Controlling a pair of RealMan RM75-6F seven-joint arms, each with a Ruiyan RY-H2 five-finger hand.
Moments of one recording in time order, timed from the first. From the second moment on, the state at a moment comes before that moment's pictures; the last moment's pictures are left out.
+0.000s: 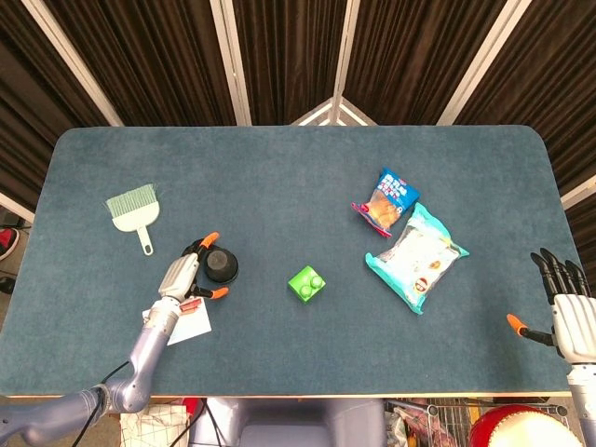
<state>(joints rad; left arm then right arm) -0.57 -1.78 -0.24 -1.25 1.10 0.94 -0.12 0.11 -1.13 0.09 -1.47 -1.49 1.46 0.25</state>
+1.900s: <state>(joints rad) -0.56 -1.63 -0.30 -1.52 1.06 1.02 0.02 0.12 -1.12 0.08 -1.48 -1.51 1.44 0.28</state>
